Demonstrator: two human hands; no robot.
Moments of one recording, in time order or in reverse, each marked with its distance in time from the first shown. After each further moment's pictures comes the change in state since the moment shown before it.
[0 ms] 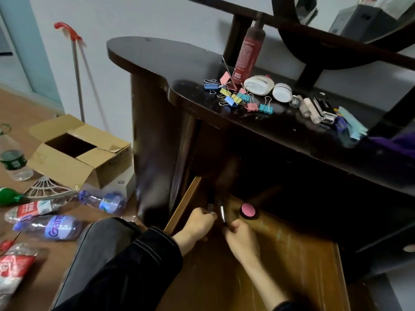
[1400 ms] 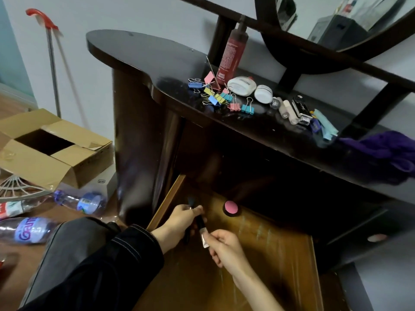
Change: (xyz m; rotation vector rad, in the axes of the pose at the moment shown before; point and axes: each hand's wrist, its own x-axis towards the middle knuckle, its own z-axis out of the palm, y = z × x) left_hand -0.001 0.001 0.000 -0.363 -0.092 -0.032; right_hand -0.054 -0.012 -0.033 0.473 -0.314 0.089
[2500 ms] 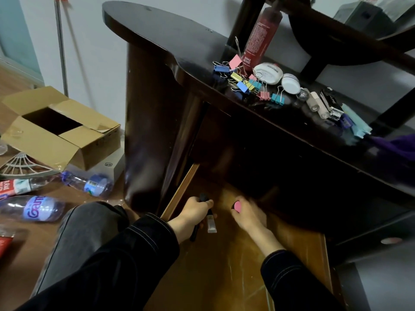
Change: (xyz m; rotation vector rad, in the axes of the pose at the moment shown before) left_hand 0.003 -0.004 -0.001 0.043 -0.010 -0.016; right_hand 0.114 0.009 -0.042 -1.146 0.324 -0.051
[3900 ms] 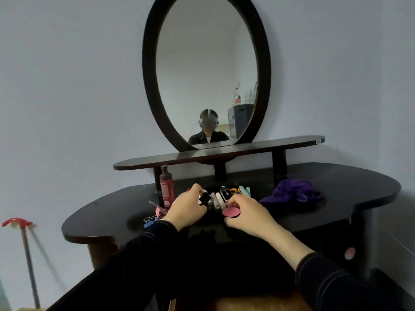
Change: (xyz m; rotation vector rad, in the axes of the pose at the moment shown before) left_hand -0.104 0.304 0.095 1.273 0.094 1.031; right_hand -0.080 0.054 -0.298 0.593 0.502 -0.191
